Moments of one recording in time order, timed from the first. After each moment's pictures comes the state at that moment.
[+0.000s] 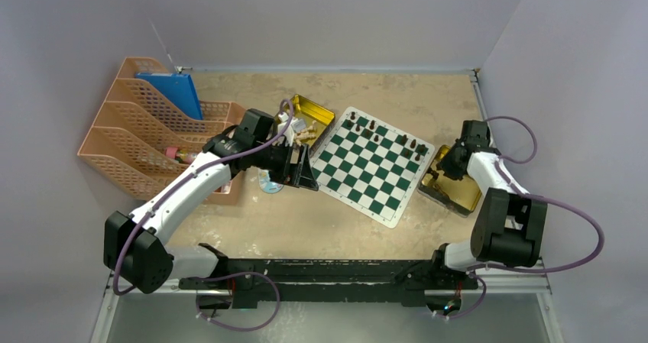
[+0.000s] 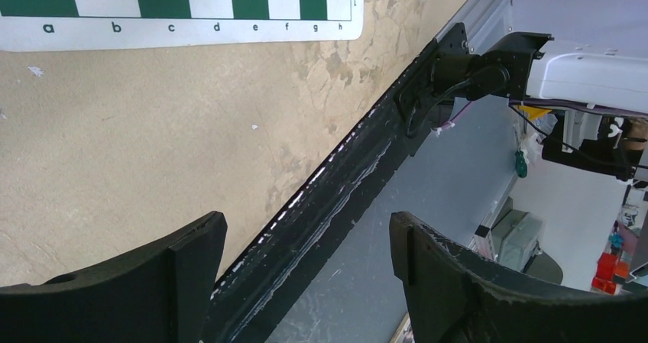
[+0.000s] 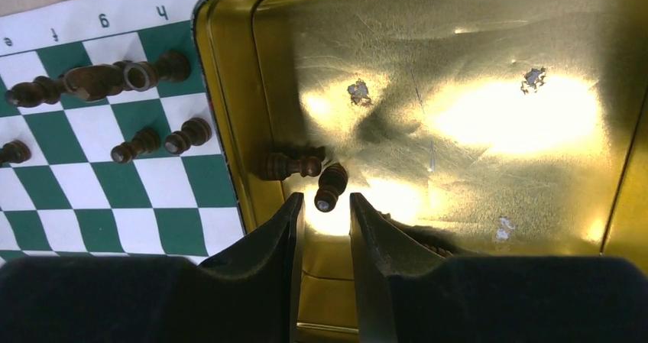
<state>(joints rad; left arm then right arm) -0.51 1.29 1.09 -0.71 0.68 -0.39 -0.21 1.42 0.85 -0.48 0.02 0.55</state>
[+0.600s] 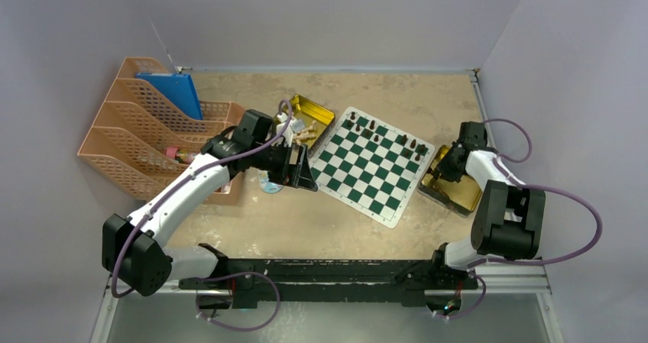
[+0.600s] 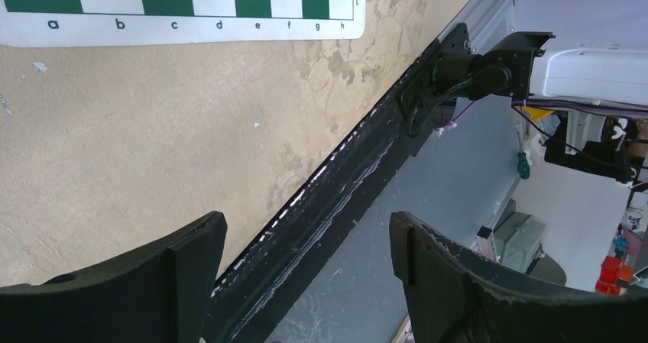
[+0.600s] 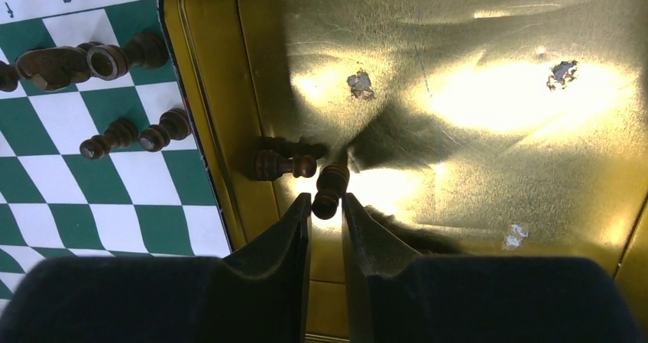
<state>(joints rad) -0.51 1.28 1.09 -0.71 0.66 -0.38 -0.21 1.48 0.84 -0.47 -0.01 0.53</state>
